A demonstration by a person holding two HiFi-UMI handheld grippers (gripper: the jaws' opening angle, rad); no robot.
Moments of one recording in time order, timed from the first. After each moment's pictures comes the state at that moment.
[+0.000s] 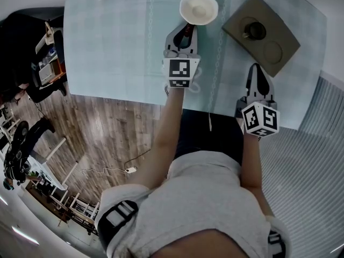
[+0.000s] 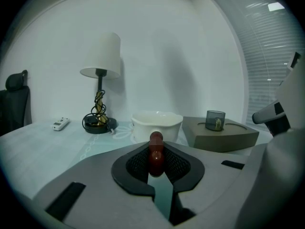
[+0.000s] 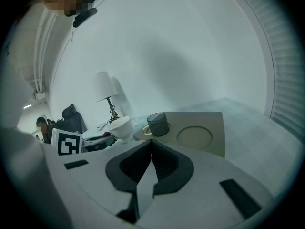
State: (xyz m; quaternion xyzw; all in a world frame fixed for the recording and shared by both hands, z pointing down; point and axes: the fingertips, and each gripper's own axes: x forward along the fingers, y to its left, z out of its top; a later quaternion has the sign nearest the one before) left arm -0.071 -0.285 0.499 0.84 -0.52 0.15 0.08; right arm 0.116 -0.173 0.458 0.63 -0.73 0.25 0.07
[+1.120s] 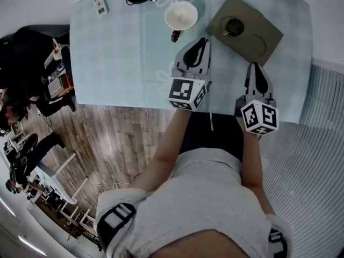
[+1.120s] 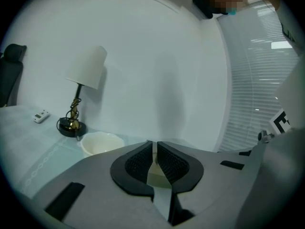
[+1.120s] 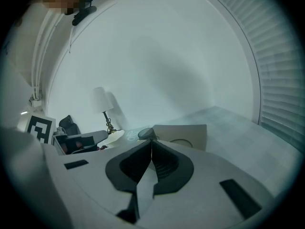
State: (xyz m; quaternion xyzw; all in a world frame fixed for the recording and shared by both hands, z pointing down) left arm 0.012 -0.224 0.413 0.88 -0.45 0.04 0.15; right arm 0.154 -0.154 0.428 0.66 -0.71 0.23 0.02
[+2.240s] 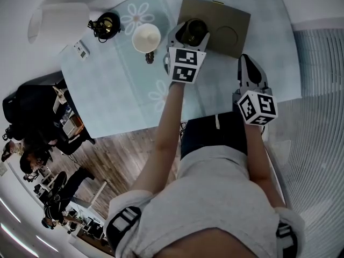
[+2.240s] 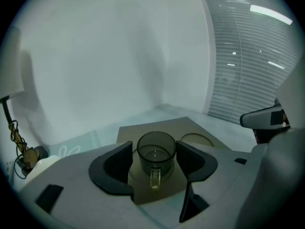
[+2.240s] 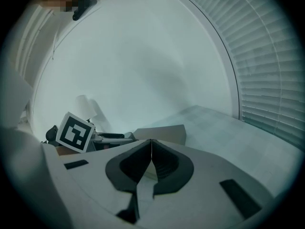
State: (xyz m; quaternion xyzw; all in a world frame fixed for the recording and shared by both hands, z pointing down) left arm 0.121 -0.278 0.478 0.91 -0.29 0.29 0.07; right arm 0.208 -0.143 0.437 0.71 -0.65 0.26 -0.02
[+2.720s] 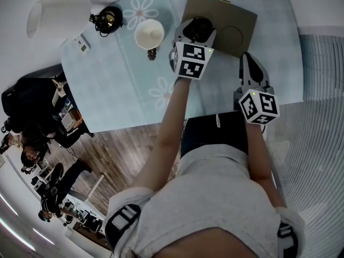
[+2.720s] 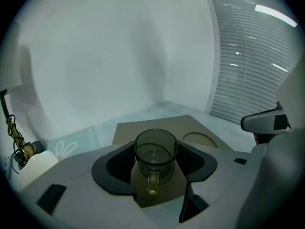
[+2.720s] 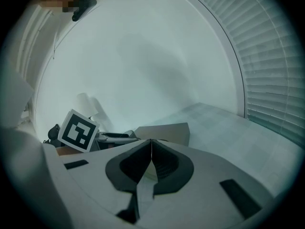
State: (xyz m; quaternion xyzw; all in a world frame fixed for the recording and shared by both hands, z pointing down) left arm 0.130 -0.282 0.490 0.90 -0.29 0.30 0.09; right arm 0.205 -0.156 0.443 0.70 -0.66 0.27 -0.01
